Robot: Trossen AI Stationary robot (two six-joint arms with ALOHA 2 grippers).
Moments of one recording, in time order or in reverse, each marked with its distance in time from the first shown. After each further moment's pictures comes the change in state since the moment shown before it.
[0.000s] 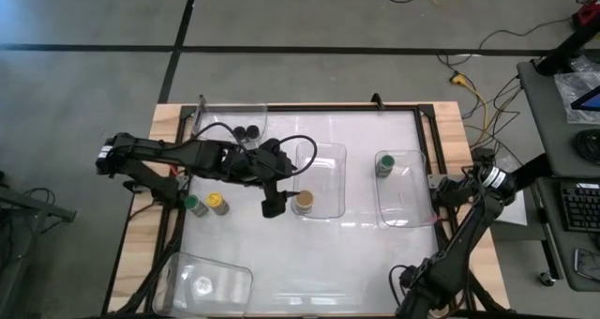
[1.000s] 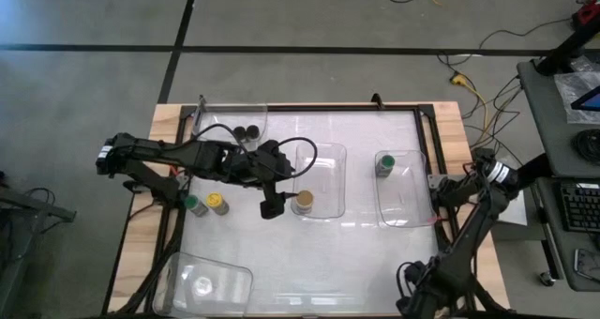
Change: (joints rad) left arm -0.006 0.000 0.000 -0.031 0.000 -0.012; right arm 0.024 -0.053 -0.019 0.031 0.099 0.245
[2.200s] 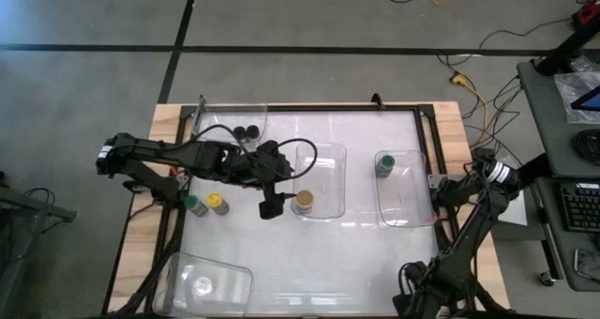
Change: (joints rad) left arm -0.003 0.000 0.000 -0.018 0.000 0.004; right arm 0.009 0.000 -0.049 0.079 0.066 0.127
